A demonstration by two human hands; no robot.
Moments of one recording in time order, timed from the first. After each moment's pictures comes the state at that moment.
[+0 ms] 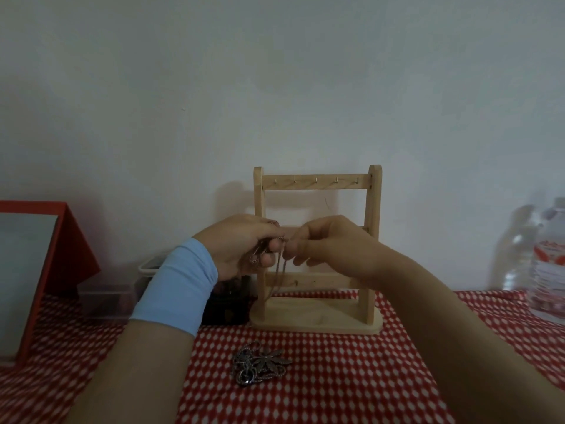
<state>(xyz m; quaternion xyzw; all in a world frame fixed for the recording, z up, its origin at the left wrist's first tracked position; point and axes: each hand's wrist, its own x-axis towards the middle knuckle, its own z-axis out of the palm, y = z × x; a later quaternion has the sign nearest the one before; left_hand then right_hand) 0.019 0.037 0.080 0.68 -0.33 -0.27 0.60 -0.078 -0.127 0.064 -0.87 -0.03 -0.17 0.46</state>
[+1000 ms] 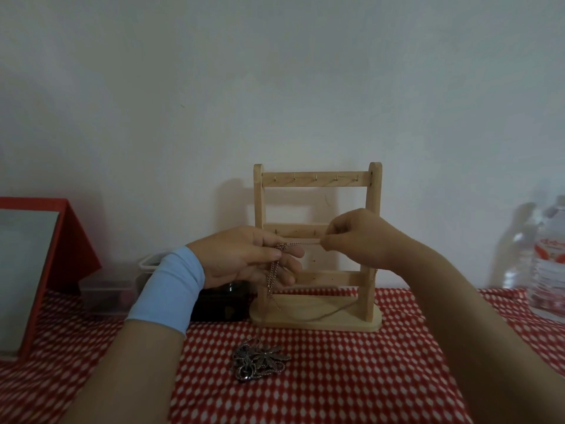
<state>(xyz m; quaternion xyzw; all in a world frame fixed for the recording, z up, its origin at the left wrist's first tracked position) 0.026 0.047 0.061 0.66 -0.43 -0.32 0.53 -0.085 -0.154 0.075 -0.94 0.10 -0.20 0.27</state>
